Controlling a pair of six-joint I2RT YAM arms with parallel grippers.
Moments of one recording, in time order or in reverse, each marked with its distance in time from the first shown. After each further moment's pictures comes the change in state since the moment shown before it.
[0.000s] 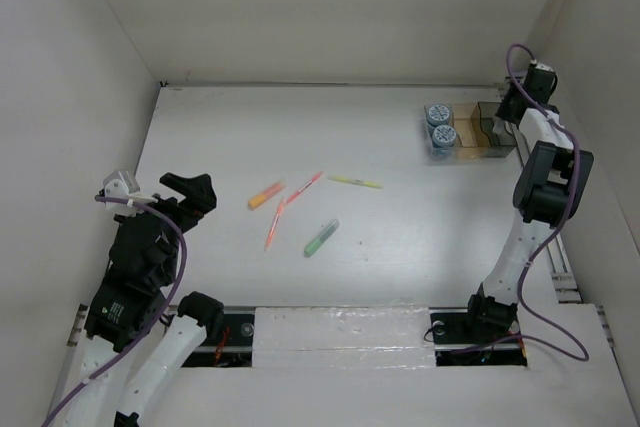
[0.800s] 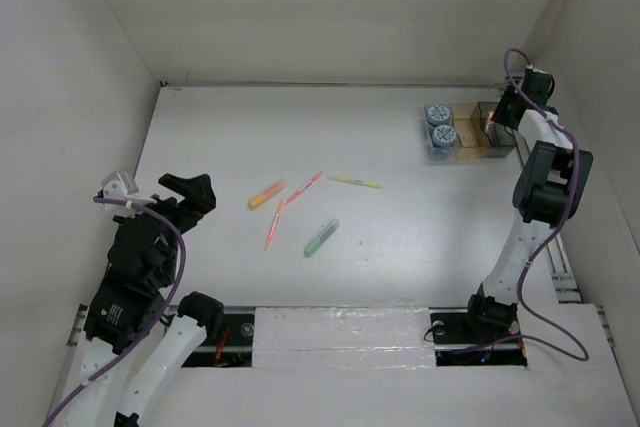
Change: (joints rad) left arm 0.000 -0.006 0.000 0.003 0.001 0.000; right arm 0.001 -0.001 -0.014 -0.049 -0.016 -0.010
